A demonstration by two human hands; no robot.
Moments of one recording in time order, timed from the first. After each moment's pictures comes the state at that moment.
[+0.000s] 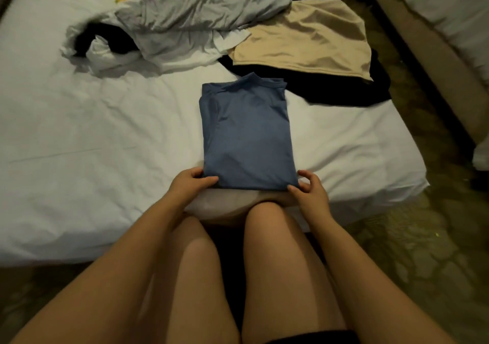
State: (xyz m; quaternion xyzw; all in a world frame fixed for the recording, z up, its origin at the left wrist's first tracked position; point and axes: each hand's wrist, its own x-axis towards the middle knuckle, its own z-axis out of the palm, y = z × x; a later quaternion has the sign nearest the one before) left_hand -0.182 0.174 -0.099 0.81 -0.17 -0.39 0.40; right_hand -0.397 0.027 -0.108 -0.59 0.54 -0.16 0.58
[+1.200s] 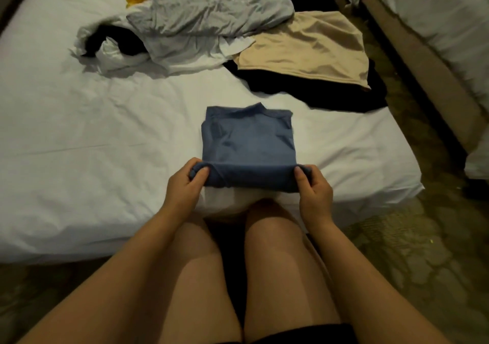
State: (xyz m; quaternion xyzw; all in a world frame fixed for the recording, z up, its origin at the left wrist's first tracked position) left_hand -0.207 0.201 -0.071 0.79 -0.29 -0.20 0.50; right_hand -0.393 0.049 -0.078 -0.69 0.44 -0.31 0.48
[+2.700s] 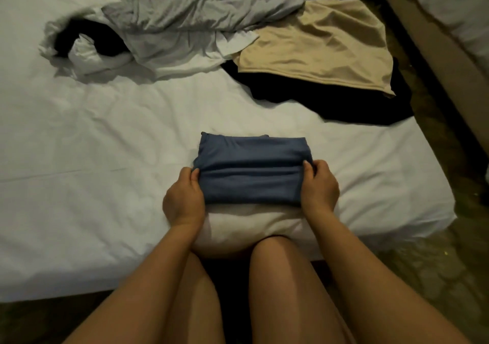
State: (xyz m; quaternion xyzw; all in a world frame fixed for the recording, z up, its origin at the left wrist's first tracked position) left_hand -0.174 0.135 -0.118 0.93 -0.17 -0.07 0.31; right_hand -0.322 -0.027 -0.112 -0.72 0.59 -0.19 0.32
